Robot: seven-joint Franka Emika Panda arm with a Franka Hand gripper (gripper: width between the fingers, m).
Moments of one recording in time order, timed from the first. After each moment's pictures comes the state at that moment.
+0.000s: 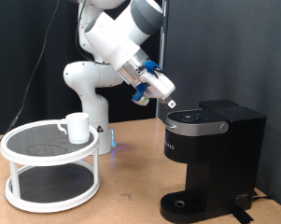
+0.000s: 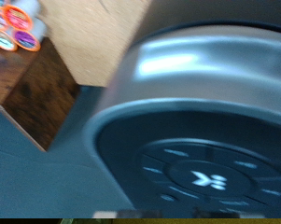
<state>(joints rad) 0.03 -0.21 -0.11 -2.36 0.97 2.21 1.77</state>
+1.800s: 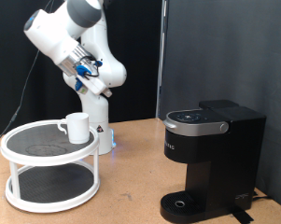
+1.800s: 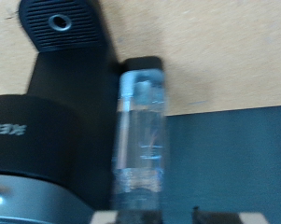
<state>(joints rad) -0.24 -0.50 -0.33 -2.55 0.58 1.72 1.83</state>
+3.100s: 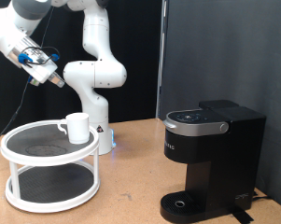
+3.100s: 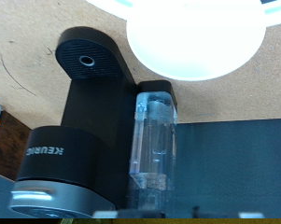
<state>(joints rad) -0.32 -0.50 -0.60 -2.46 0.45 1.60 1.68</state>
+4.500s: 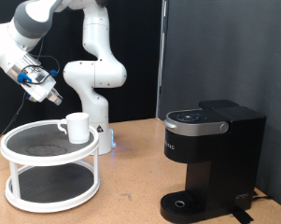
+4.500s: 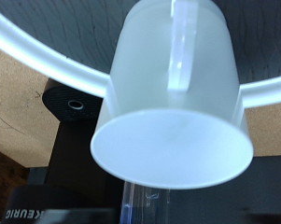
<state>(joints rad) -0.33 -0.46 -0.62 -2.58 0.41 1.75 1.61</state>
